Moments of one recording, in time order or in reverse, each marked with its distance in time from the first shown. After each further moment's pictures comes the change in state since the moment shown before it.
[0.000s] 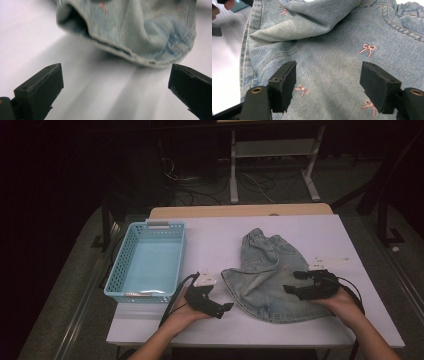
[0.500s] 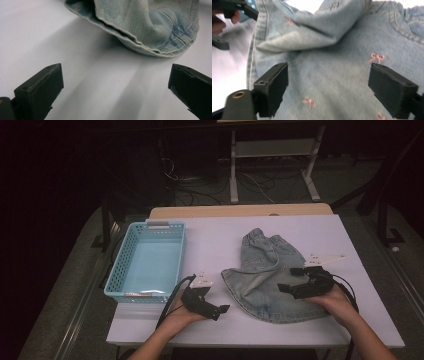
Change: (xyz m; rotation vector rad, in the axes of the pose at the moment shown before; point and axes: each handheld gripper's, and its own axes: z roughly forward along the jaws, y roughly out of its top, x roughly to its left) left arm 0.006 -0.003 -0.001 0.003 -0.008 -0.022; right arm 0.006 0.015 0.010 -0.035 0.029 0.032
